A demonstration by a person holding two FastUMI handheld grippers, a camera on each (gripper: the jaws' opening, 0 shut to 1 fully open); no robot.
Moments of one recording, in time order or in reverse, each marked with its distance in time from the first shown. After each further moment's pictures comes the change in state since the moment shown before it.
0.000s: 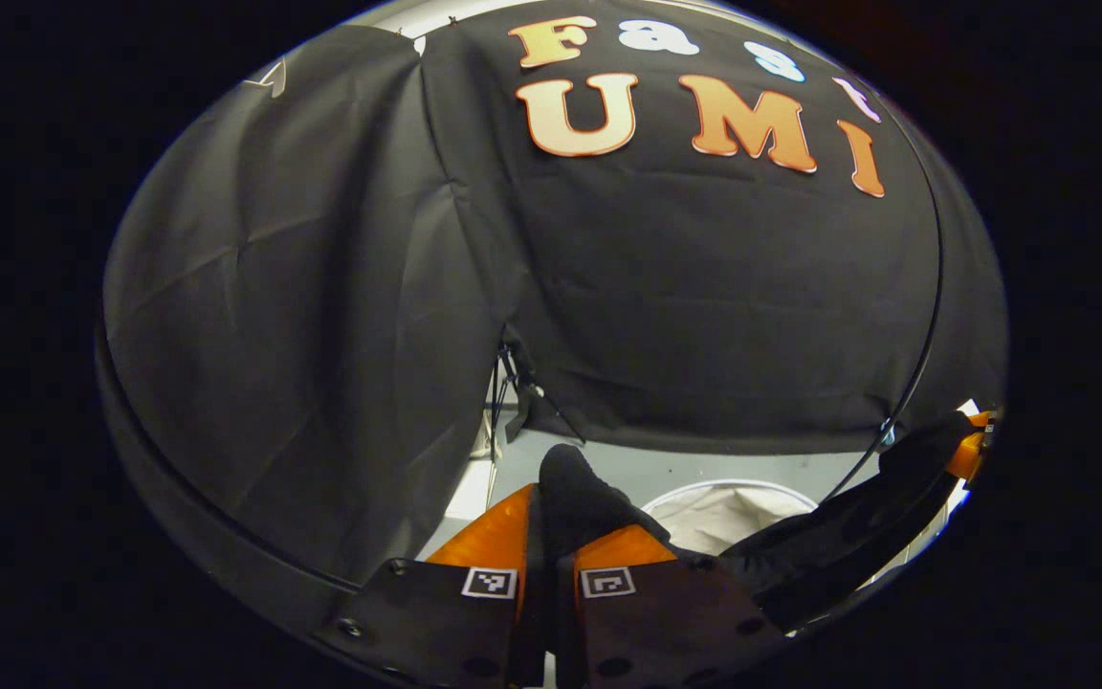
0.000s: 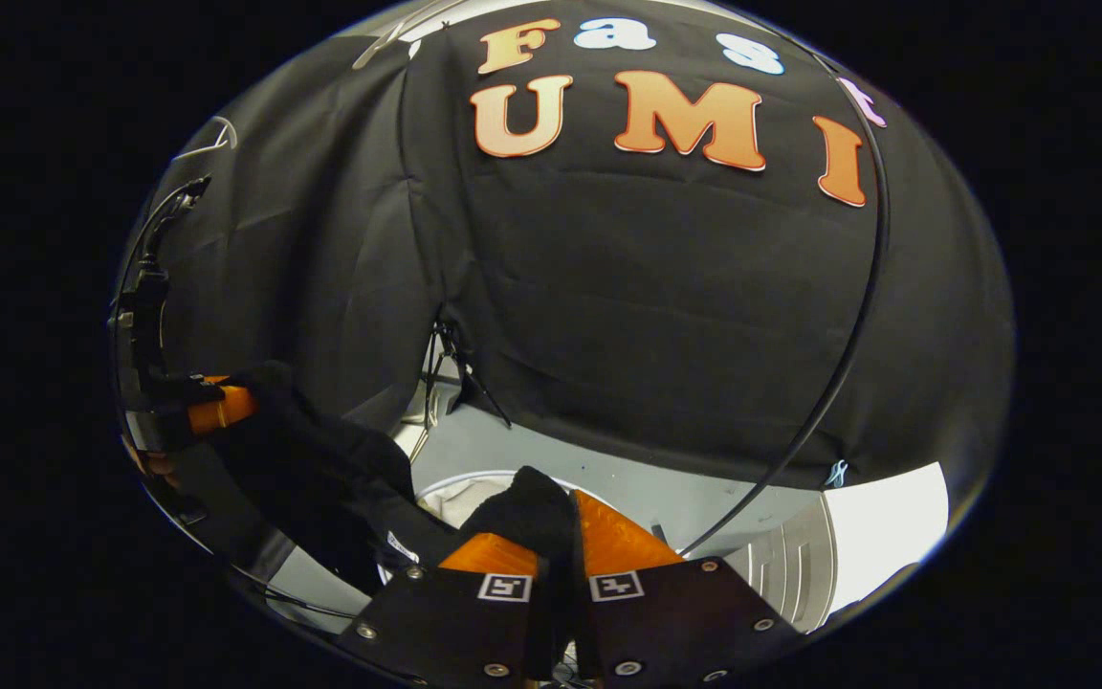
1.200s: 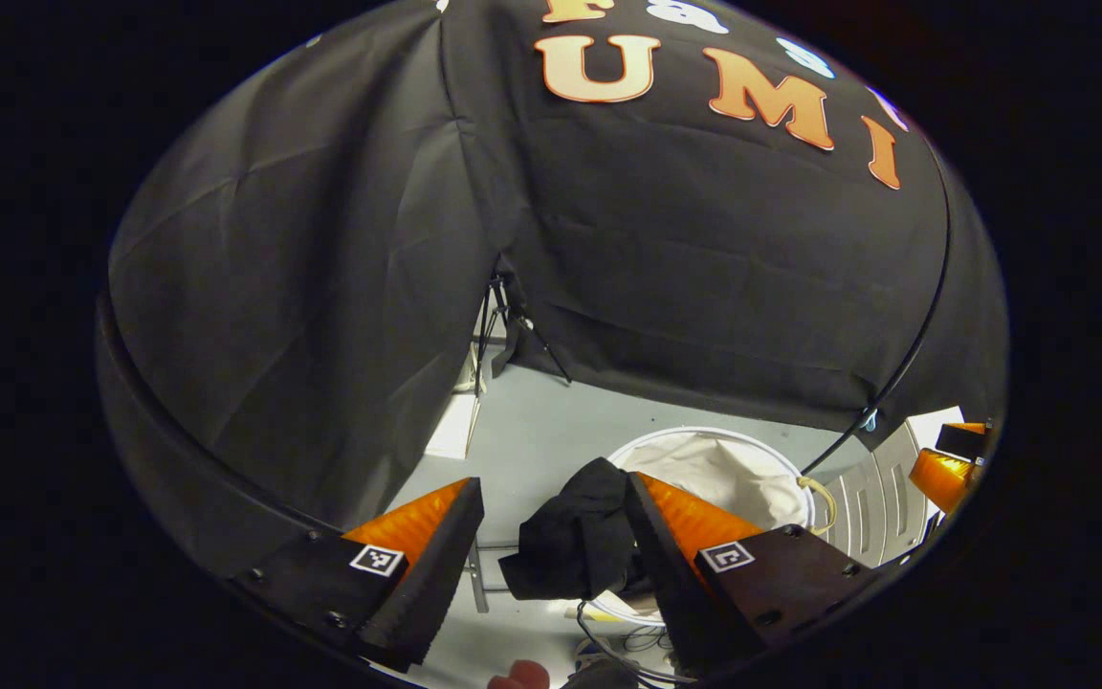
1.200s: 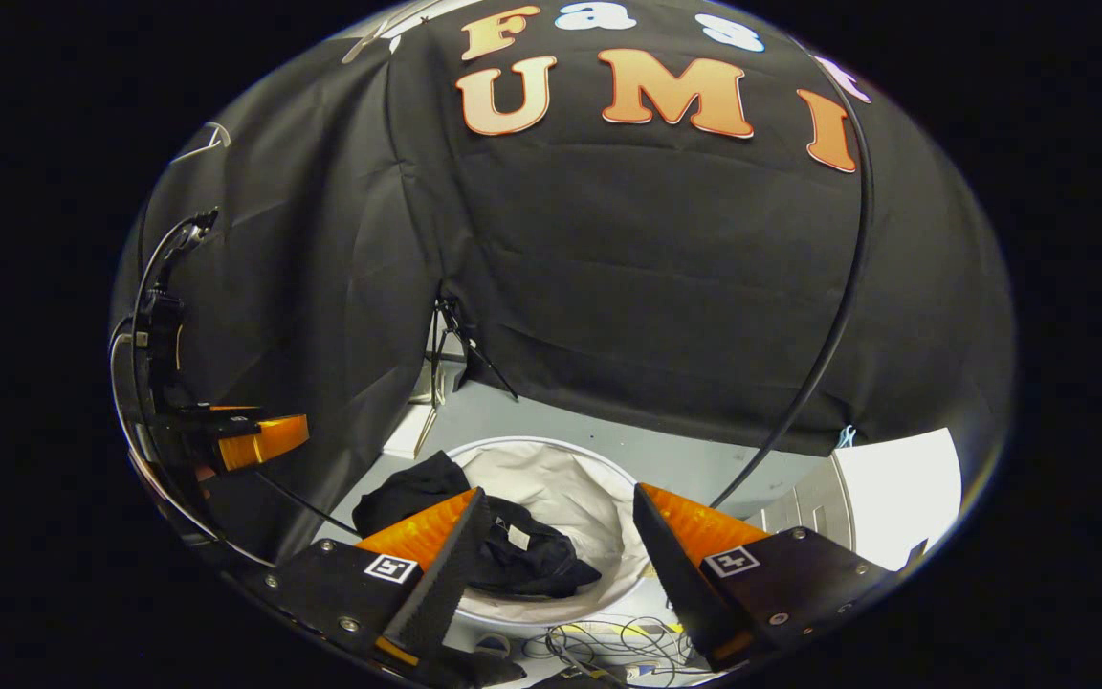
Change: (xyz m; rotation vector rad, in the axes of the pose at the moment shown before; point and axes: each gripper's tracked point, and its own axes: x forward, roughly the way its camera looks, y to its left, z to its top) left arm -0.017 -0.012 -0.044 -0.072 0.142 -0.048; right arm -0.027 -0.004 -0.020 0.071 0.038 0.008
